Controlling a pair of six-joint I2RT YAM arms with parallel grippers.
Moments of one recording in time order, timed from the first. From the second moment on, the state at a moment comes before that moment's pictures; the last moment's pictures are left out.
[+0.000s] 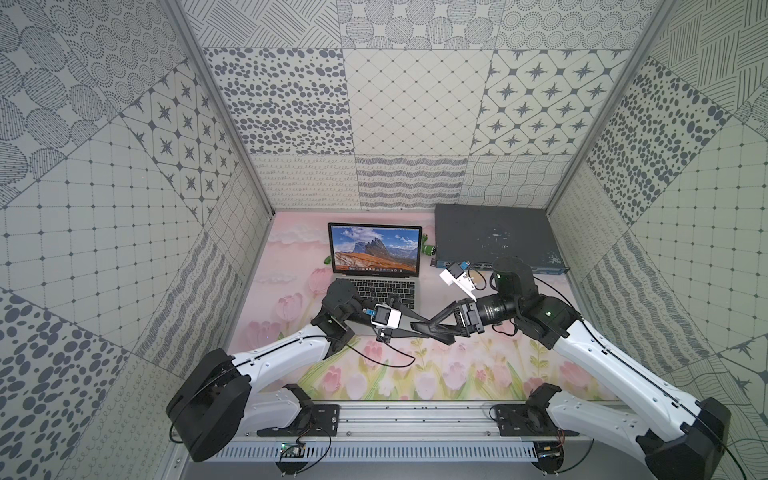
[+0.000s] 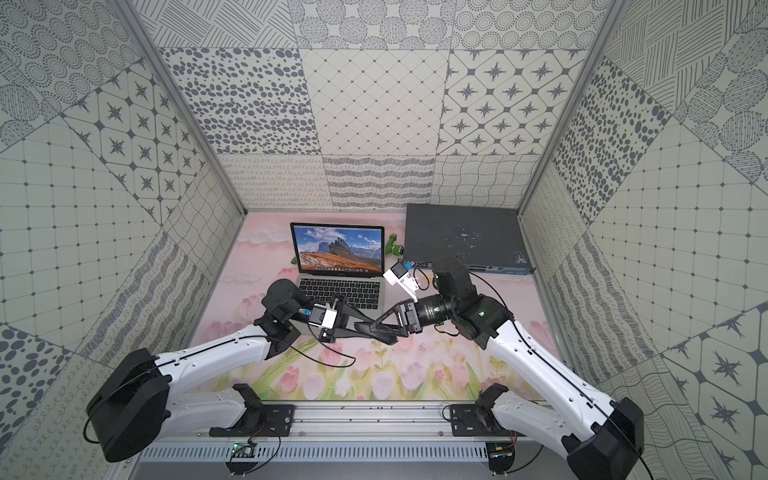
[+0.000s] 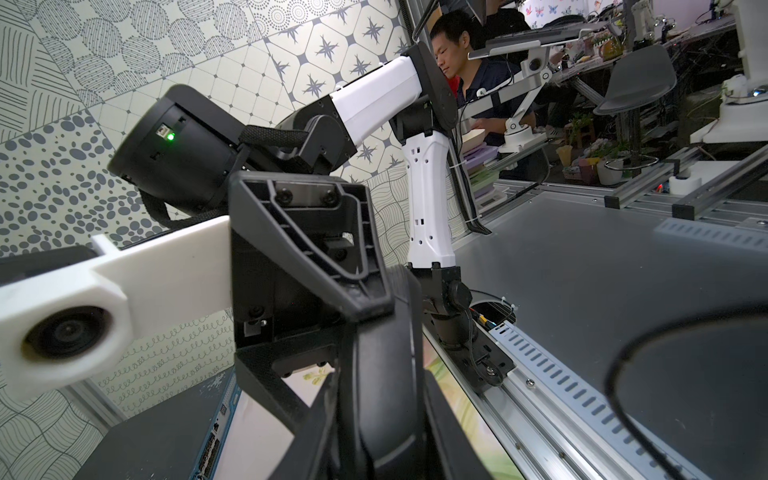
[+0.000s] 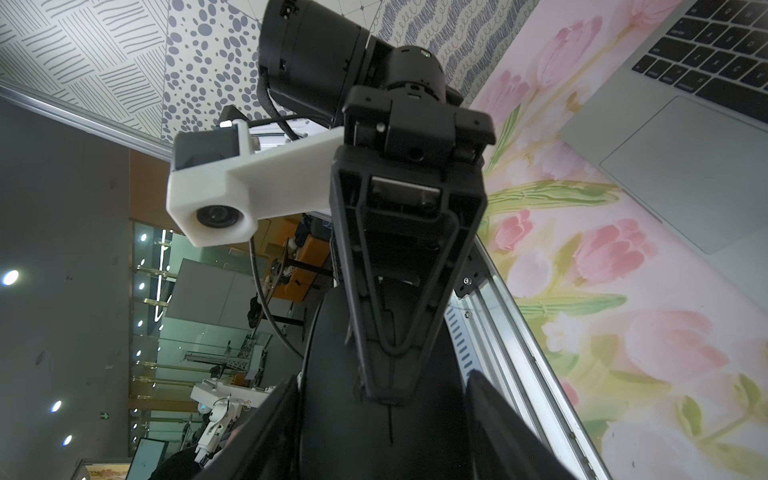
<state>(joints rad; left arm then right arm) -0.61 1.26 0.59 0.85 1.18 0.23 0.66 1.02 0.91 -0.38 -1.06 0.61</state>
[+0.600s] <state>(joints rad) -0.61 1.26 0.59 0.83 1.18 0.23 0.67 1.03 0.91 -0.34 -1.07 0.62</state>
